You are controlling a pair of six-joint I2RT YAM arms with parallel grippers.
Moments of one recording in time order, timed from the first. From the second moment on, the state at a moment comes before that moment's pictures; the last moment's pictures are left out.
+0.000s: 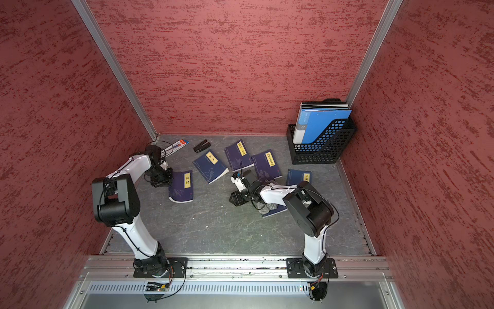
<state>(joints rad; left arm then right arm) 0.18 1.85 1.36 -0.96 0.10 -0.14 0.70 1.86 1.00 -0.05 -0.35 0.27</state>
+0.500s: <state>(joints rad) 0.18 1.93 1.40 -0.98 0.01 -0.12 0.70 1.86 1.02 -0.07 -0.35 0.27</state>
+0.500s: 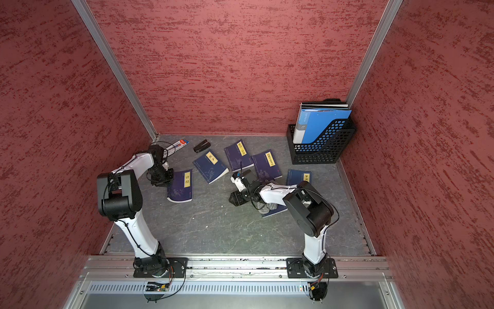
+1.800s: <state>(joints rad) -0.35 1.45 1.10 -0.68 0.16 -0.39 0.50 1.39 0.77 -0.45 0.11 0.38</state>
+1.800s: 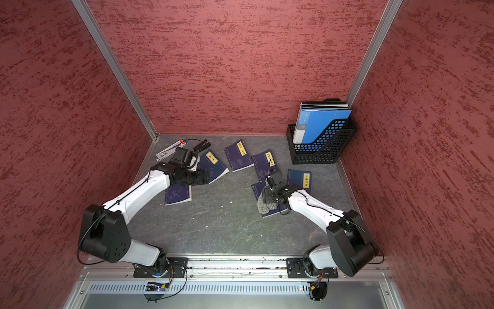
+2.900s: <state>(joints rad) -0.59 1.55 1.06 -0.51 0.15 -0.51 0.56 1.53 0.73 -0.25 -0.12 0.50</state>
